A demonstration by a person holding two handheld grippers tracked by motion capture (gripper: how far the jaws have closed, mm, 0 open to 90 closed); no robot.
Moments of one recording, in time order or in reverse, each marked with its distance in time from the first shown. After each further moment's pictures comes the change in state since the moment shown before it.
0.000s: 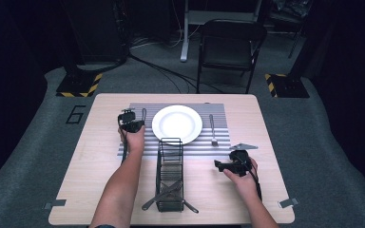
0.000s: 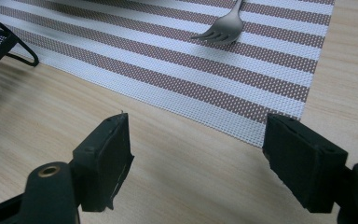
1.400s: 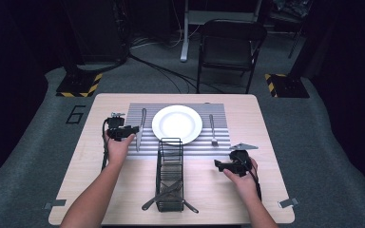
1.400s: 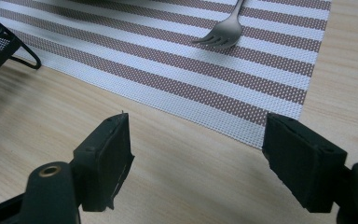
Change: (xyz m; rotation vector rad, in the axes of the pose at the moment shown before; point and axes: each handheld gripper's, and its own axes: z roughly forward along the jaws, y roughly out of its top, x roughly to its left) left arm 0.021 -0.012 -0.080 -0.003 -0.151 0.191; right arm 0.002 0.001 -0.002 -0.011 -0.006 -0.005
